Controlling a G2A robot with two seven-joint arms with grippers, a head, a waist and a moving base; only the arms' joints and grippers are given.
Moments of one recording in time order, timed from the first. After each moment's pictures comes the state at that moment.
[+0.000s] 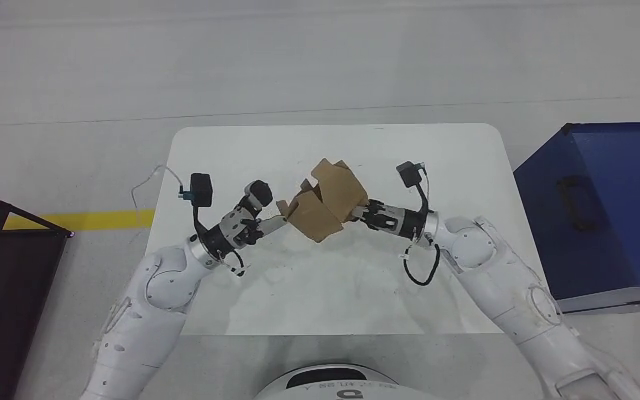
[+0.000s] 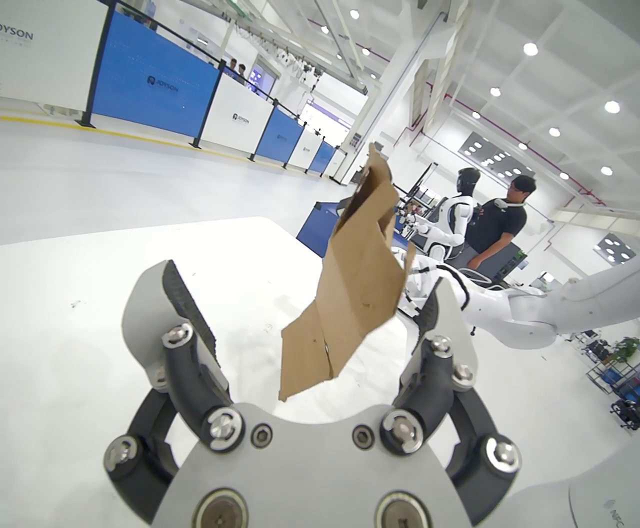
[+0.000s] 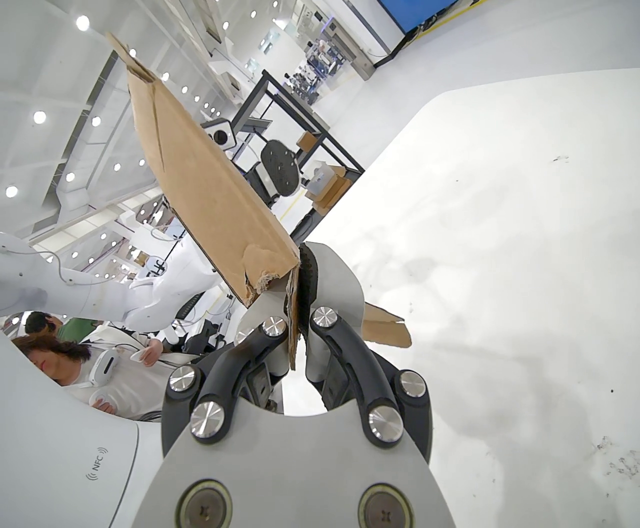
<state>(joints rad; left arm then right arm) 1.56 -1.09 -1.34 -1.70 0.48 -0.81 -0.18 -1.26 -1.04 1.06 -1.46 0.04 -0.72 0.62</state>
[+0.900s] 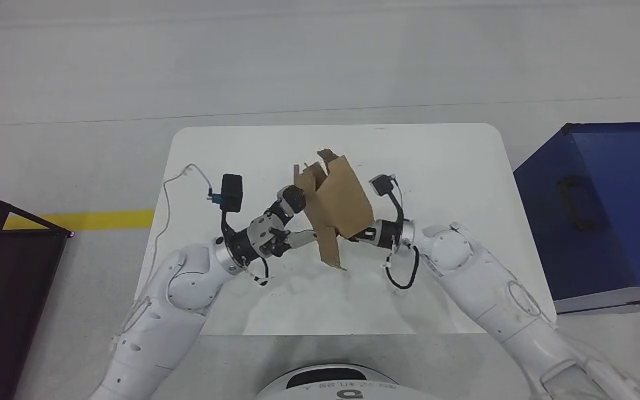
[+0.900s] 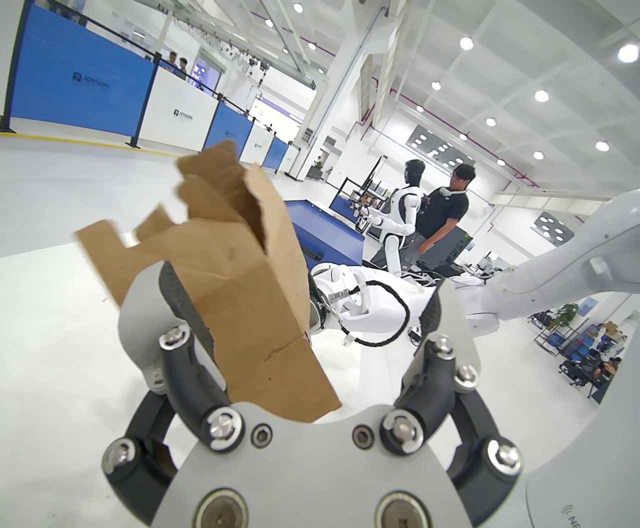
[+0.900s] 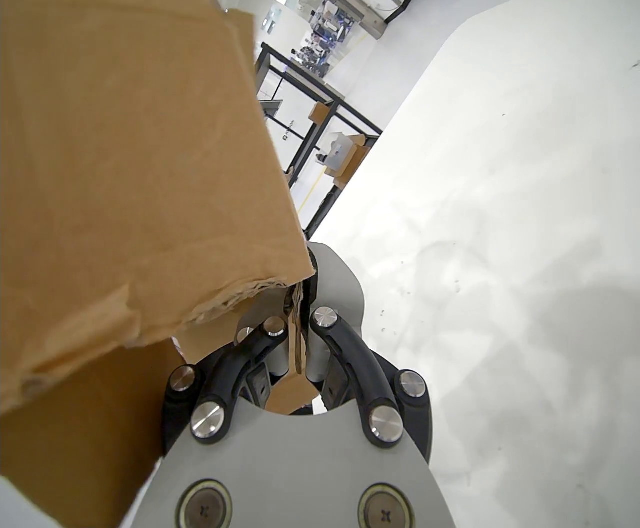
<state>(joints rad) 1.51 -1.11 -1.20 -1.77 0.46 -0.79 -0.19 -1.21 -1.09 0.92 -1.39 0.17 -0.66 0.70</state>
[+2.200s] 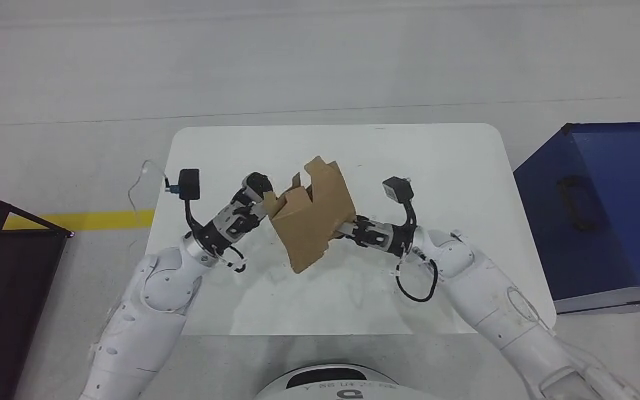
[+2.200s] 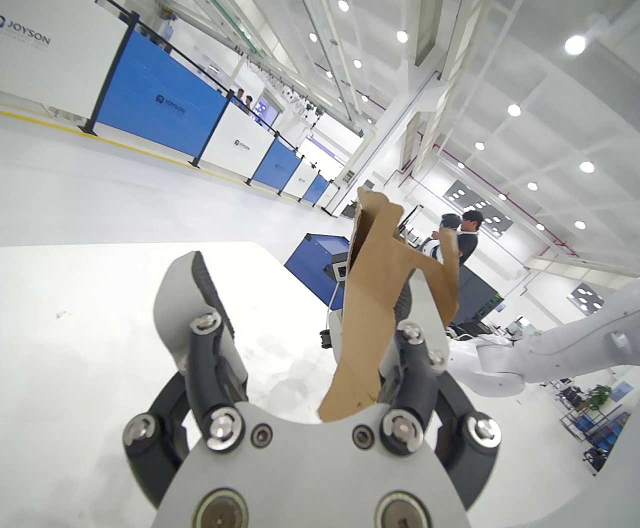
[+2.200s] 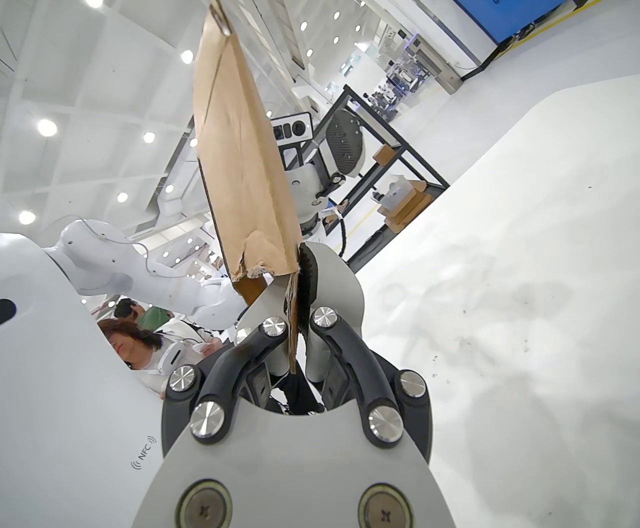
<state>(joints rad) 1.57 -1.09 -1.34 -1.76 0.29 -0.71 -0.21 -1.26 -1.10 0.96 -1.39 0.21 -0.92 0.65</state>
